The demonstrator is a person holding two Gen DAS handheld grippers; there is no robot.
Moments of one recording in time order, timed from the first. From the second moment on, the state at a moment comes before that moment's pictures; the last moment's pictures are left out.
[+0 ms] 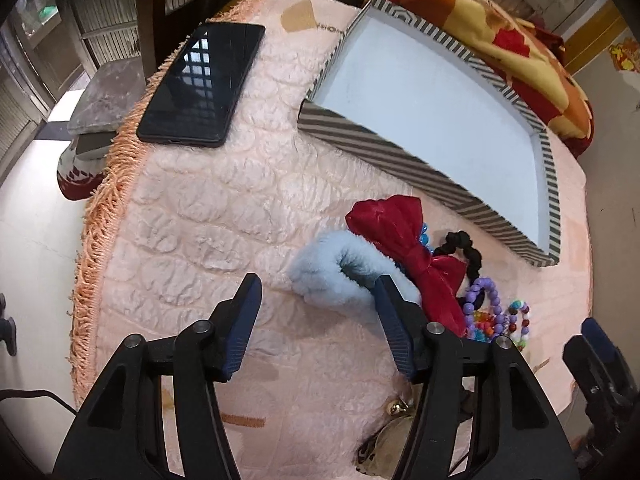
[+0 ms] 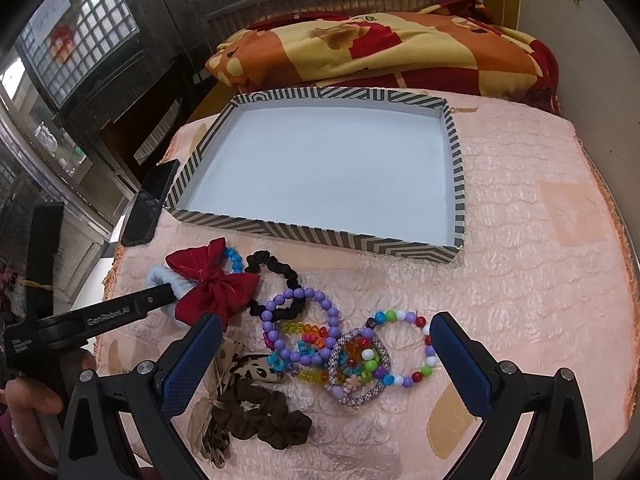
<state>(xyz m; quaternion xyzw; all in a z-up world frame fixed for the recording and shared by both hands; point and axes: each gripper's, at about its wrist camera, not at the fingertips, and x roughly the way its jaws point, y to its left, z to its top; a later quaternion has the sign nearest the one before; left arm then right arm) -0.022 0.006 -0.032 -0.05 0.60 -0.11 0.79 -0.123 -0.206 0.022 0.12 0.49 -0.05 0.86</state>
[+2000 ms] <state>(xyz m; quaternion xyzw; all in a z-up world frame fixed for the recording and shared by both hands) -0.022 0.022 0.009 0.01 0.54 -0.09 0.83 -0.053 -0.163 0.028 0.11 0.48 0.10 0.86</state>
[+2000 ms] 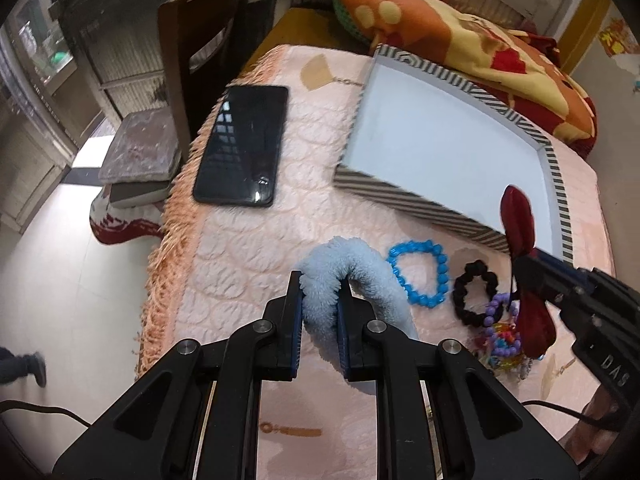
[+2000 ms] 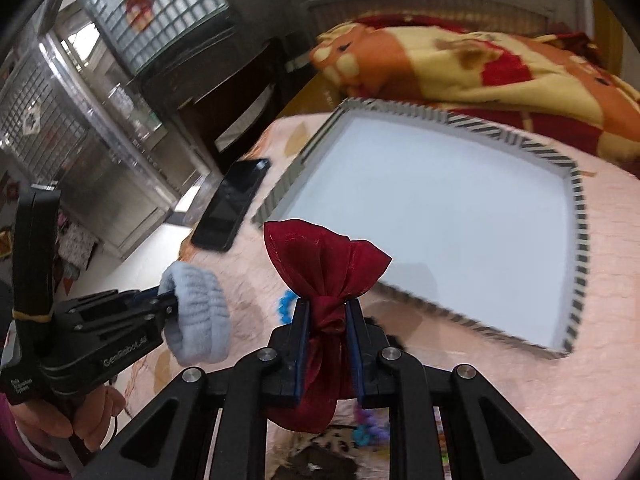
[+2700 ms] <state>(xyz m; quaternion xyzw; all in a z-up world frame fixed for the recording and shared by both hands) 0.065 -0.050 0.023 0.04 0.53 -0.14 0.84 0.010 -0.213 0.006 0.17 0.49 0.04 0.85</state>
